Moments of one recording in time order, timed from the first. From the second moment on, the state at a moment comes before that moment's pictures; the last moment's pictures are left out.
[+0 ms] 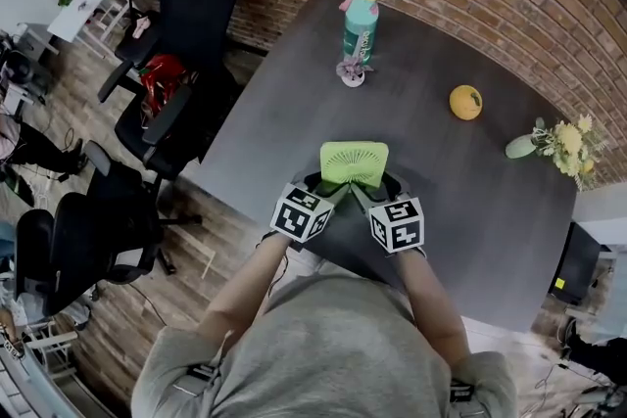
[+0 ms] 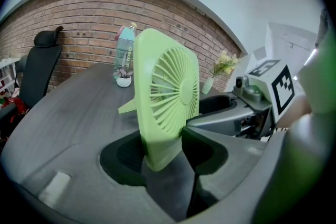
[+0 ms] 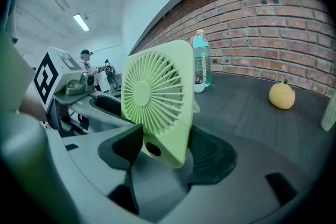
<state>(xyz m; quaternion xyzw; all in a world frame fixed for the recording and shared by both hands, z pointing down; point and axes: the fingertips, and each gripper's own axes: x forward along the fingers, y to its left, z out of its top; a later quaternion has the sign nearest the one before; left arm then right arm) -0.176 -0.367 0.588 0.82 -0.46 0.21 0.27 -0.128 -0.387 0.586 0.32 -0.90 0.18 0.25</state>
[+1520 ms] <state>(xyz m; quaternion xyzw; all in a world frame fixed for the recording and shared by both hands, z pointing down) -0.182 -0.386 0.629 0.79 -0.49 0.22 0.29 -0.128 -0.409 0.628 0.33 -0.88 0.21 0.27</state>
